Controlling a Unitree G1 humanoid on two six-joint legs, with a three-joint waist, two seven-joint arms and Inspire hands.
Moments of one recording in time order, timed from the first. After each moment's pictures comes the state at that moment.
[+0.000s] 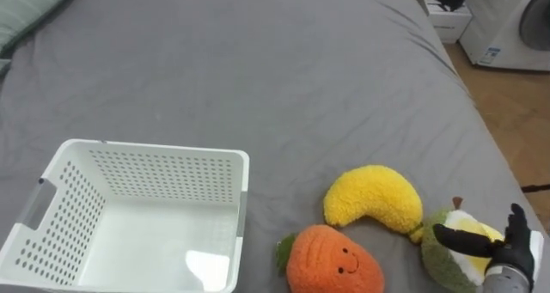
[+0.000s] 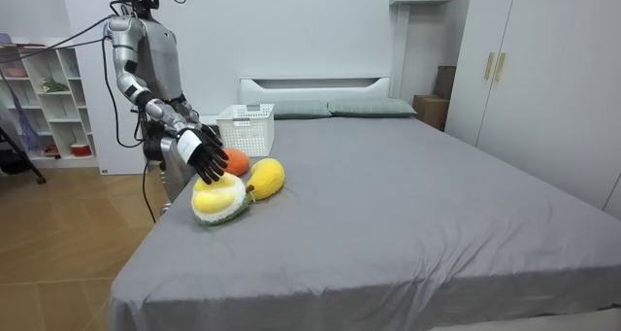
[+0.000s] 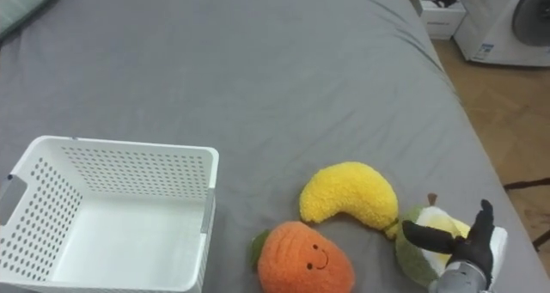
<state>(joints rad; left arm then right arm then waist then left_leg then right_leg) 0.22 0.18 0.17 1.11 0.31 -0.01 0.35 0.03 -0.31 -0.07 0.69 0.15 -0.05 -0.44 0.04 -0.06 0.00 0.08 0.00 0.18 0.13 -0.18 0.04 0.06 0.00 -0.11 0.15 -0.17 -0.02</state>
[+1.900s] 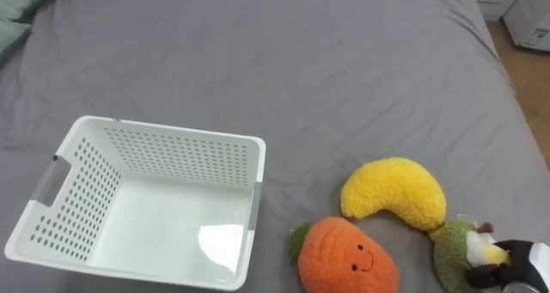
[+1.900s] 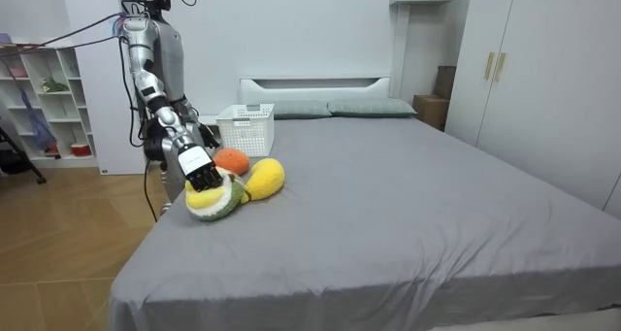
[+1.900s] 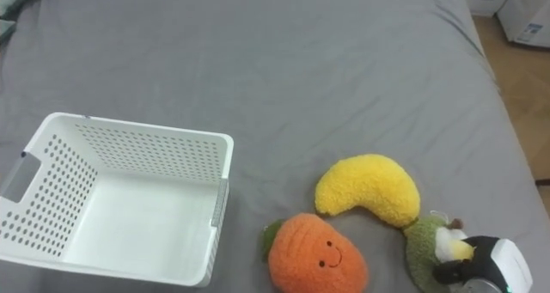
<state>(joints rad) 0.21 0.23 0.06 1.06 0.29 0.04 0.31 -0.11 -0.40 -0.02 1.10 -0.16 -0.01 -0.50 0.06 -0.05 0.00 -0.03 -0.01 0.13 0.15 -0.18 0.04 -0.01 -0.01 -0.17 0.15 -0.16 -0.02</state>
